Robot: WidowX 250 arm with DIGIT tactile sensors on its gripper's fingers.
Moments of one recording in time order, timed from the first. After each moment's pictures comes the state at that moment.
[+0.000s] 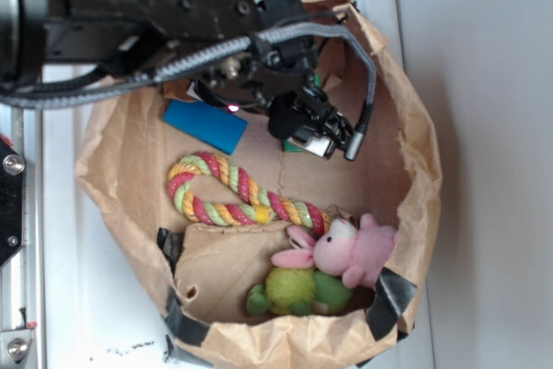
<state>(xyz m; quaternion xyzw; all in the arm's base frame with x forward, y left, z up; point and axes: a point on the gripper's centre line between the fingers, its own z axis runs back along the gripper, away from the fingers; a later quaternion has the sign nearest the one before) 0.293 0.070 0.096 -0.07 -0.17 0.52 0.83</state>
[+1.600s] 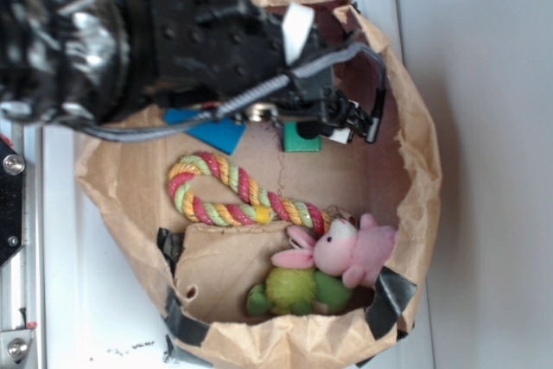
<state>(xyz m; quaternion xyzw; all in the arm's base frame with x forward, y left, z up) 0.319 0.056 0.063 -0.05 -0.20 0.55 0.81</state>
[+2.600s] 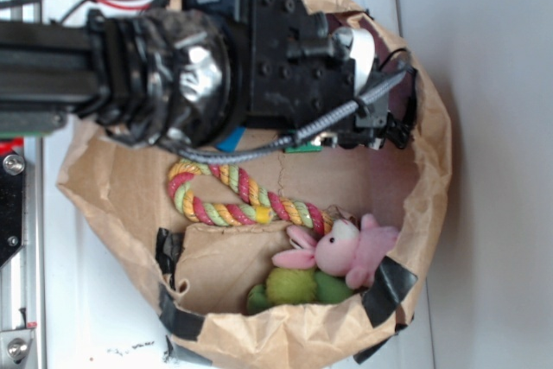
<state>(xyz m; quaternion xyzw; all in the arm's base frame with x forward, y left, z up) 0.340 0.054 0.054 -0.03 -0.20 0.55 0.81</state>
